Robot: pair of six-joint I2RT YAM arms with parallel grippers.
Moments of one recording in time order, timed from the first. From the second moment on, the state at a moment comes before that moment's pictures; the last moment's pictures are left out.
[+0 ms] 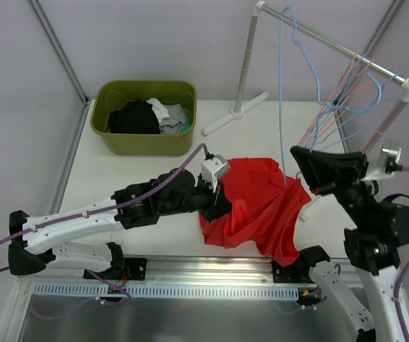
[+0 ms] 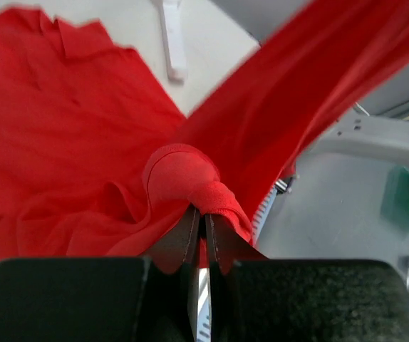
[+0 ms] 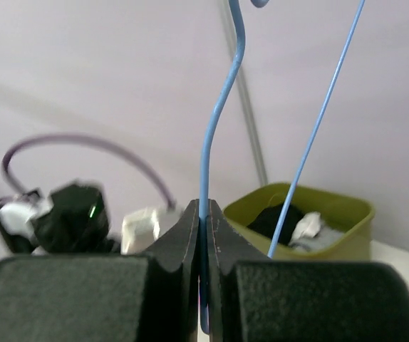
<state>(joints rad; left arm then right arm) -1.23 1.14 1.16 -0.35 -0.01 -0.44 0.33 0.41 0.94 0.07 -0.48 0.61</state>
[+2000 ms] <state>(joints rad) -1.10 0.88 0.93 -0.95 -0.37 -0.44 0.70 1.40 1.72 -0.58 0.88 0.73</state>
